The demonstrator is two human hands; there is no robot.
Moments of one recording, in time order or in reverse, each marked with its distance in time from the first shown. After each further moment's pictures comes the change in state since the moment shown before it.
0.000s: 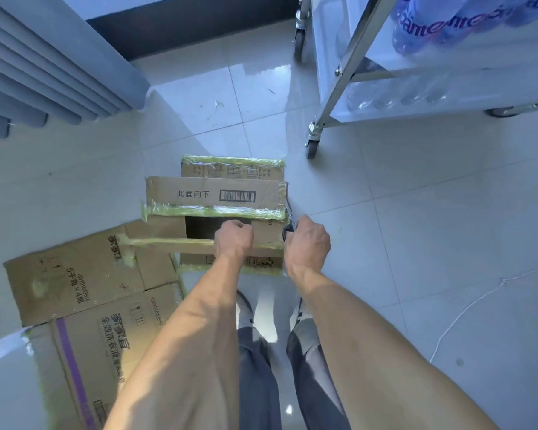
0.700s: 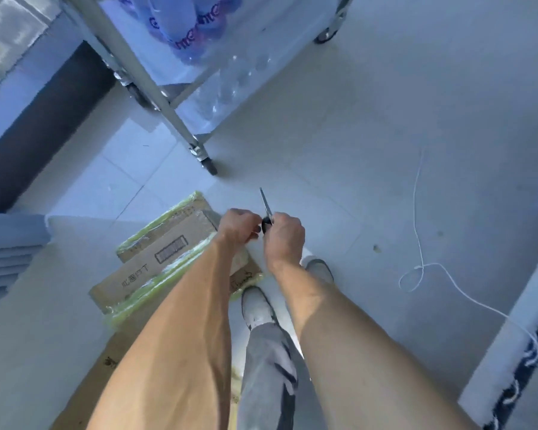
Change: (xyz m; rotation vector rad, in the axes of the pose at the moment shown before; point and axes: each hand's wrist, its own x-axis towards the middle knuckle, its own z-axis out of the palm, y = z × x) left_hand -0.090 0.120 0.082 0.295 -0.535 0.335; right_hand -0.018 0.082 -0.068 0.433 0.223 0.406
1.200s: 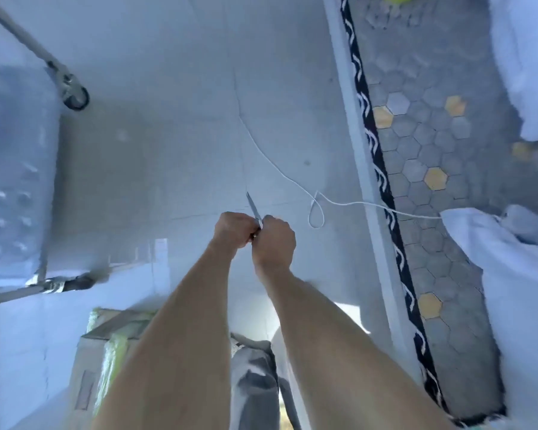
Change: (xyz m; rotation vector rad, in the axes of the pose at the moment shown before) left_hand -0.064 0.056 0.362 0.694 -0.351 0.219; right_hand -0.002 0.288 -0.161 0.307 0.158 0.616
